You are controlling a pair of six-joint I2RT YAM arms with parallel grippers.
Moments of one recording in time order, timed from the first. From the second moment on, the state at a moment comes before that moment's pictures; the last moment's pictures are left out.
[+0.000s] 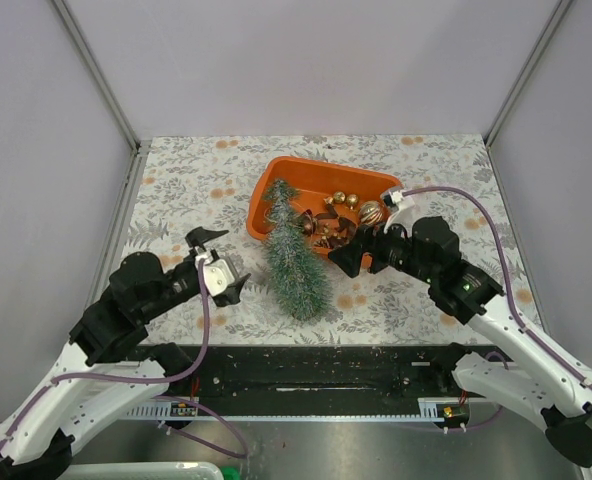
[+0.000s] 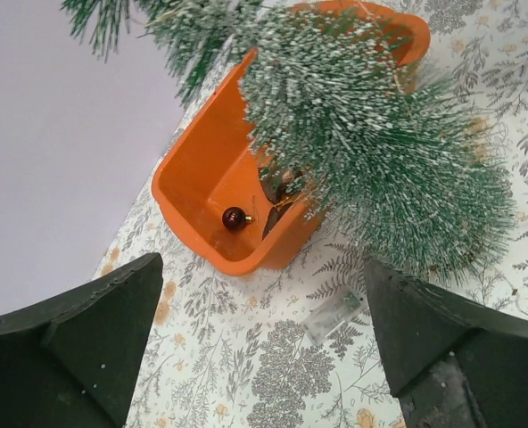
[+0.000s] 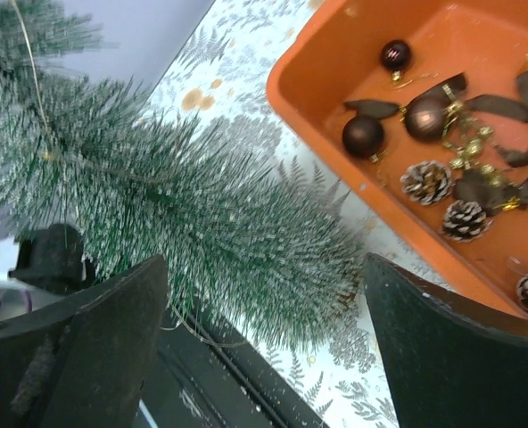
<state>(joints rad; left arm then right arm) -0.73 0.52 0.87 -0.55 0.18 0.59 0.67 0.87 0.86 -0.26 -0.18 0.47</state>
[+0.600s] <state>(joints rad) -0.48 0.97 1.19 -0.51 0.33 0.35 1.21 0.85 0.67 -0.20 0.13 0.38</state>
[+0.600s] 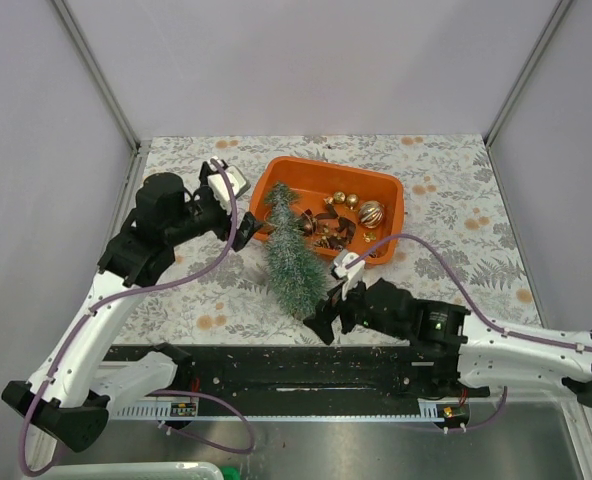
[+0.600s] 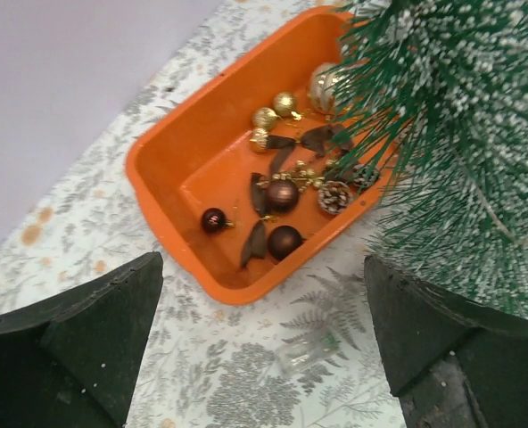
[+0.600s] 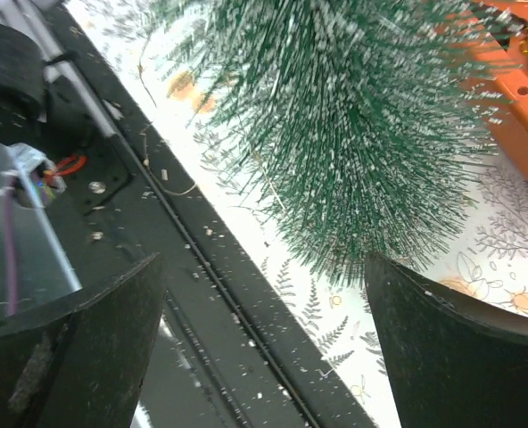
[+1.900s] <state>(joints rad) -0.39 1.01 1.18 -0.38 0.88 0.02 1.36 0.79 0.42 0.18 0.73 0.28</state>
